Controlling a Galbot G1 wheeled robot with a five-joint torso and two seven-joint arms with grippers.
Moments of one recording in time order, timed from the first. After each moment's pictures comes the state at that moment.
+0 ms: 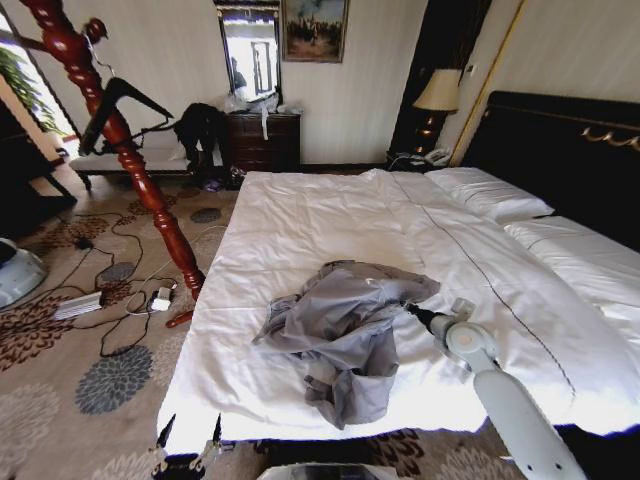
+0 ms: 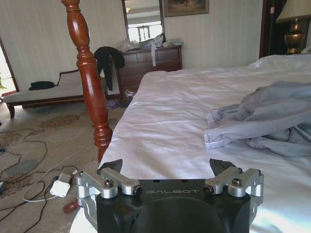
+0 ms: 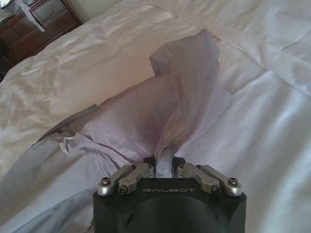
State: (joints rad) left arm 2.34 -1.42 -0.60 -2.20 -0.05 -0.42 -0.14; right arm -1.12 0.98 0.55 1.78 1.31 -0.56 0.48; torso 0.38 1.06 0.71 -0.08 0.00
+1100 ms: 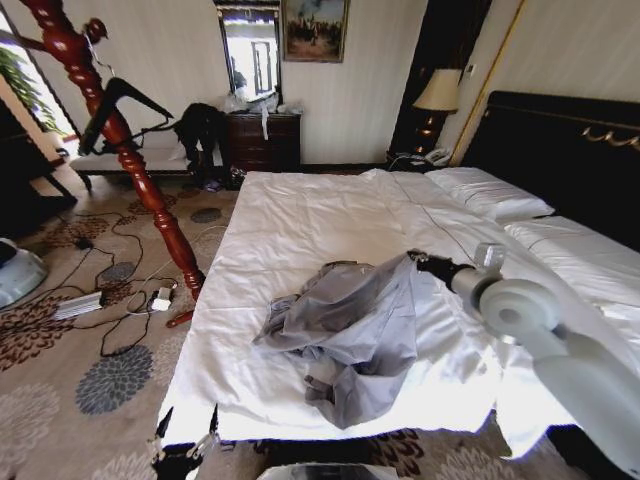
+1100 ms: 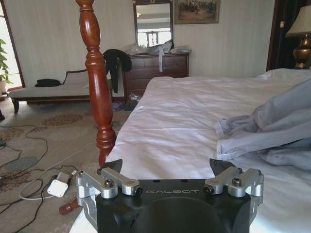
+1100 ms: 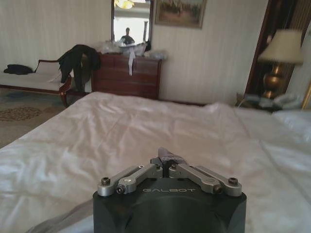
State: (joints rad) left arm 2.29 -1.38 -0.61 -2.19 -0.16 -0.41 -0.14; right arm -0.94 0.44 0.52 2.18 1.27 -0.60 0.44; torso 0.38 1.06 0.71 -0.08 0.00
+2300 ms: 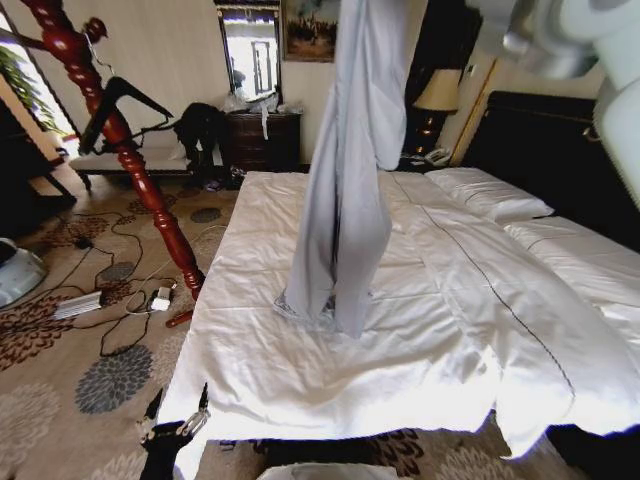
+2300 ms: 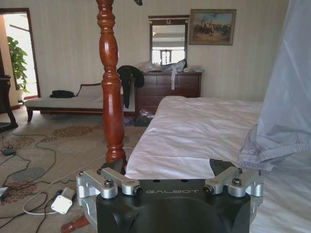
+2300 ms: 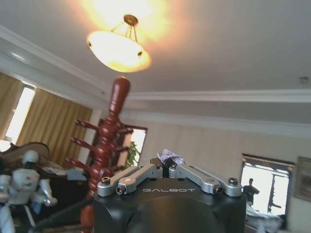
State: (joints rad) left arm 2.24 -1.36 -0.67 -2.25 -0.27 -0.38 -0.15; right arm 0.83 0.83 -0.44 1.76 1.60 -0.51 0.23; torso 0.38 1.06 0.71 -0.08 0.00
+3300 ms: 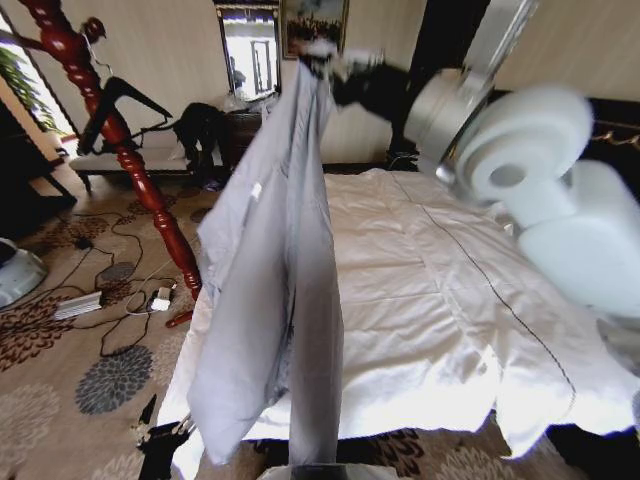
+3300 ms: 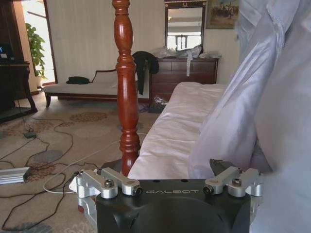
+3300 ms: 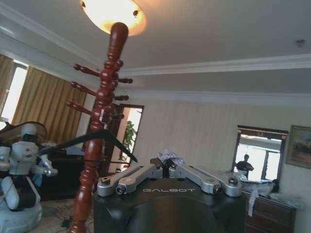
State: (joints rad) left arm 2.20 -1.42 -0.66 -2.23 -0.26 -0.31 -0.17; right arm 0.18 0.74 -0.26 2.01 1.24 -0.42 0.20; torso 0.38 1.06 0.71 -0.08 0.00
